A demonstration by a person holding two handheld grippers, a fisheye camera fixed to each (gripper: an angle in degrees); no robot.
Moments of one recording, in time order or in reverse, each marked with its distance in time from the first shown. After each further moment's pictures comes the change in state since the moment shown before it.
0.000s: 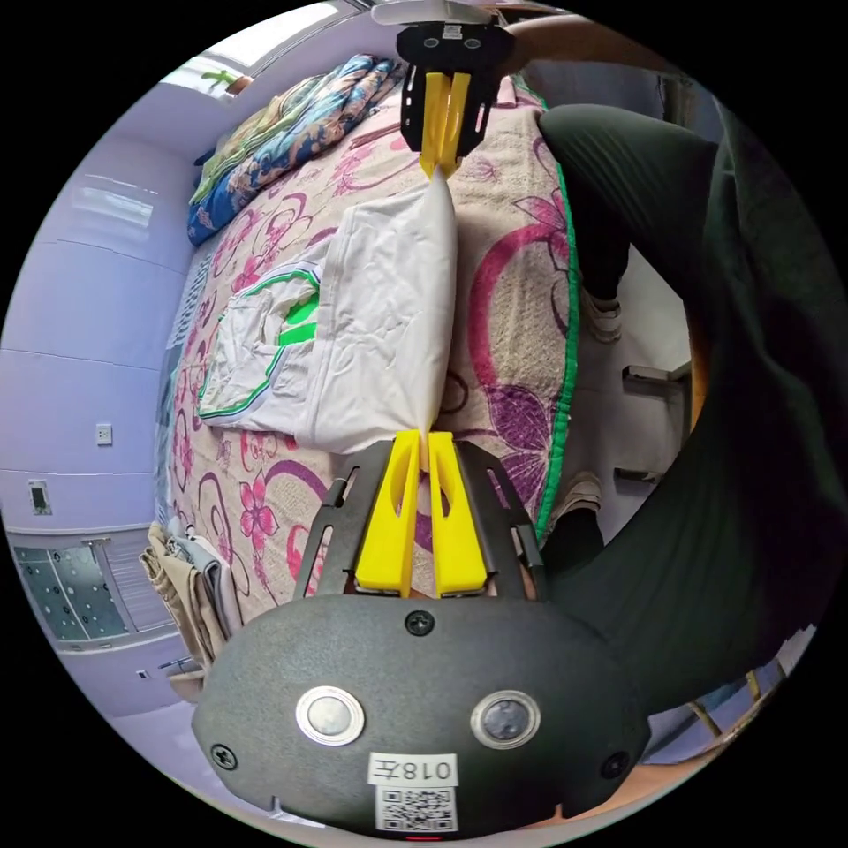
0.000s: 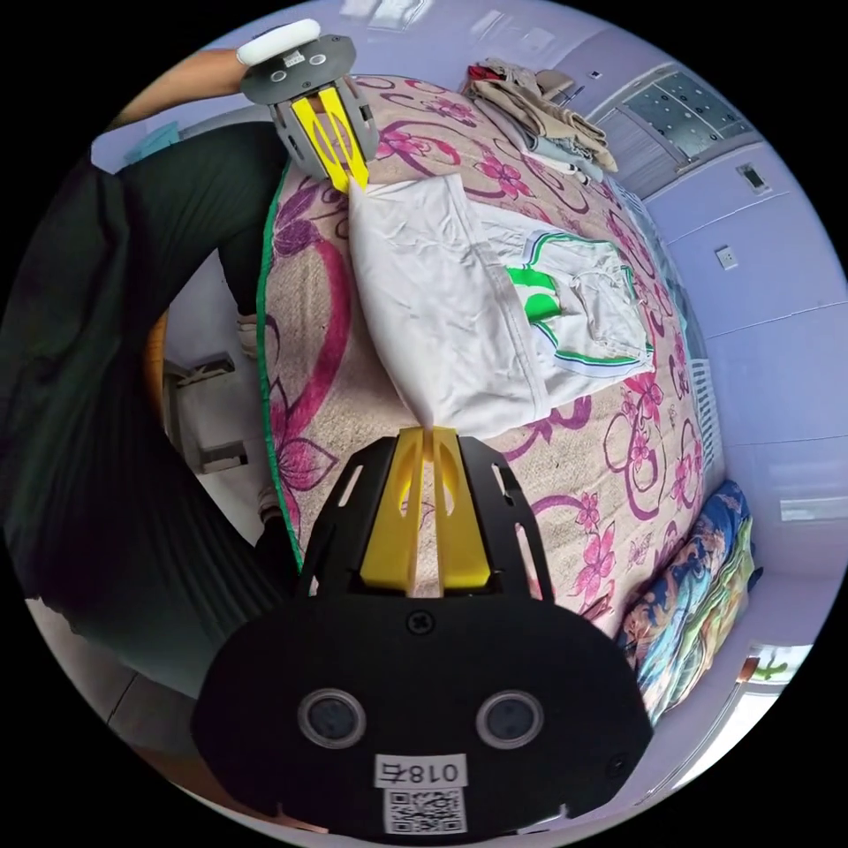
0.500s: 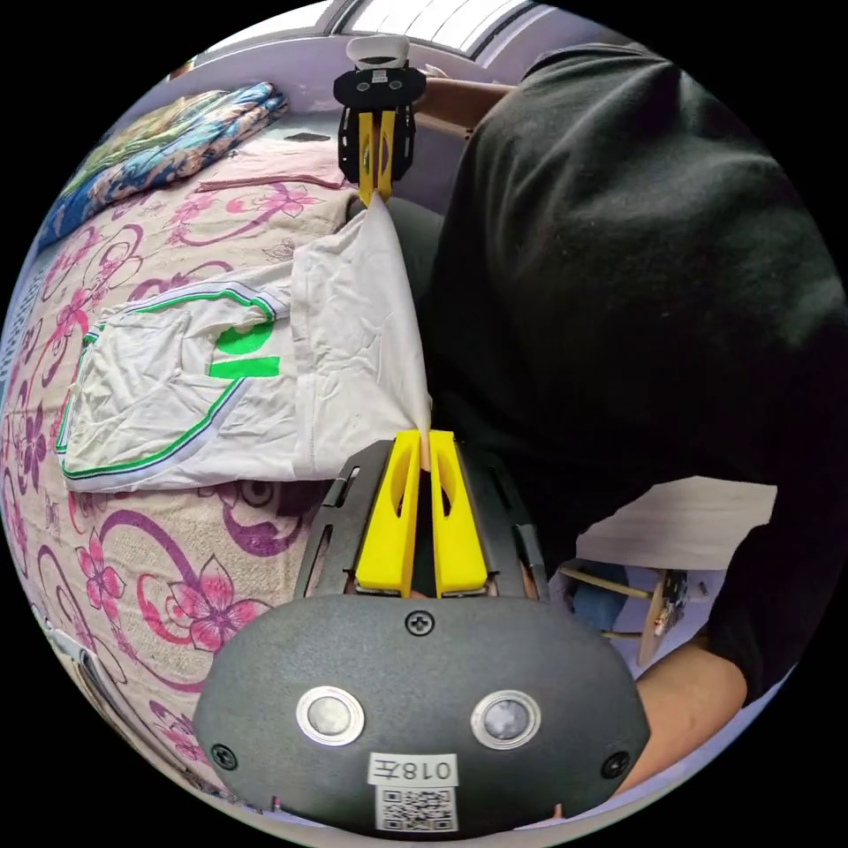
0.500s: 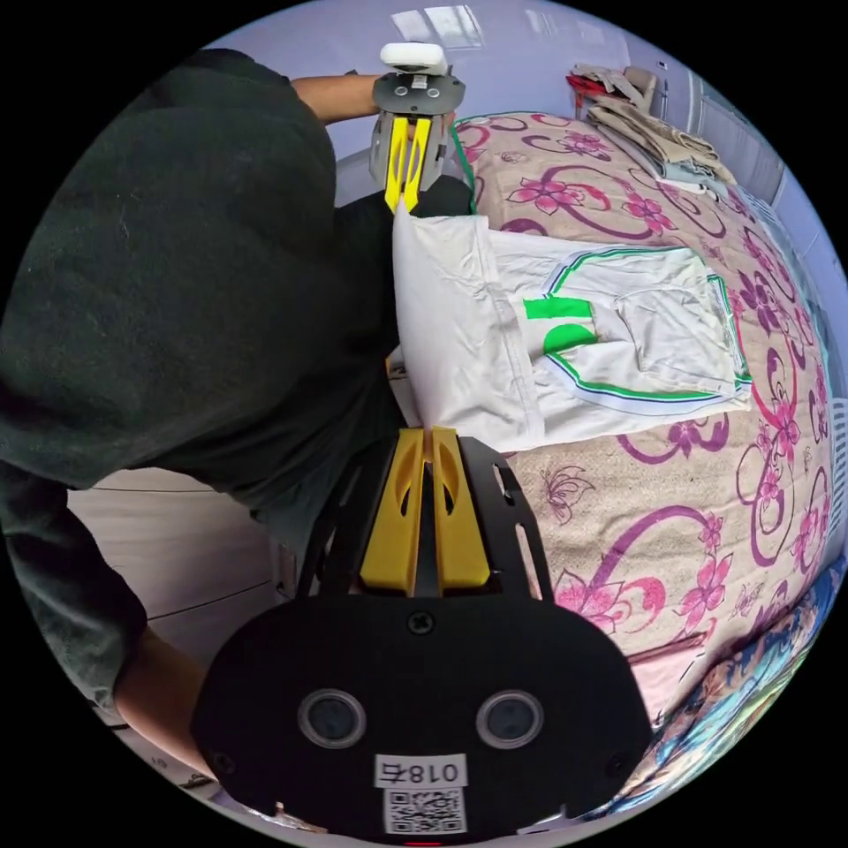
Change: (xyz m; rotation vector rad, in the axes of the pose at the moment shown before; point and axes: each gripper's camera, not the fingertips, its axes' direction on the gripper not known) left arm -0.135 0.076 0.016 0.191 0.767 0.124; right arm 0.075 0.030 -0.075 0.046 -0.584 -0.154
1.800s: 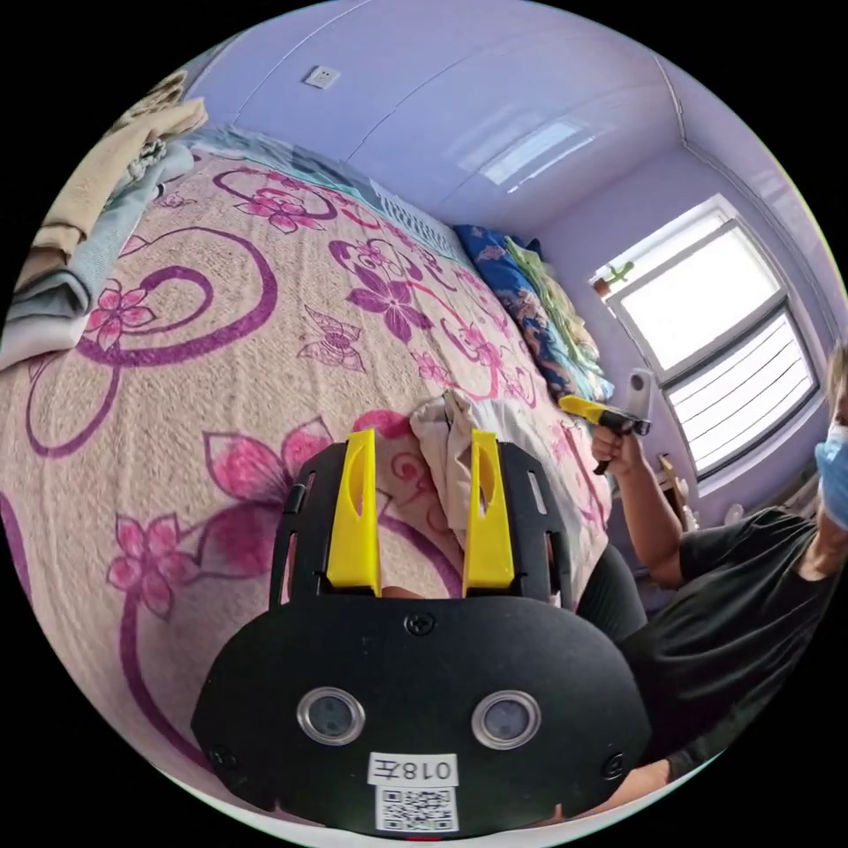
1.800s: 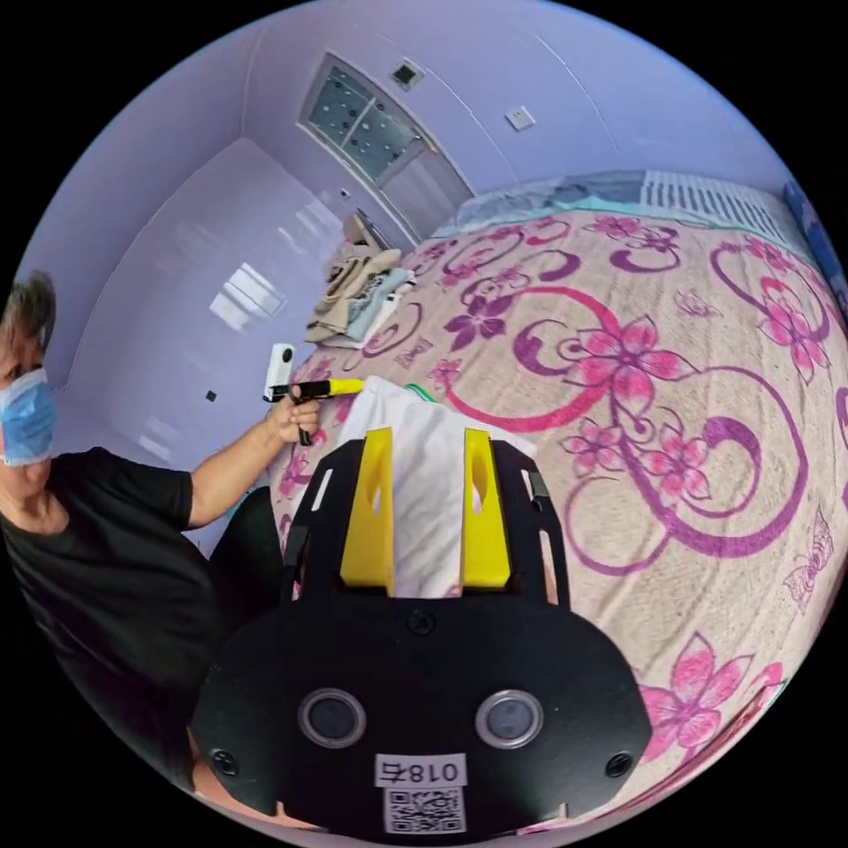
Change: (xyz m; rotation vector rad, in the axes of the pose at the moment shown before) left arm -0.407 0.299 0.098 0.868 -0.245 -1.013; right arm 0.401 0.069 -0.073 0.751 -0.042 0.664
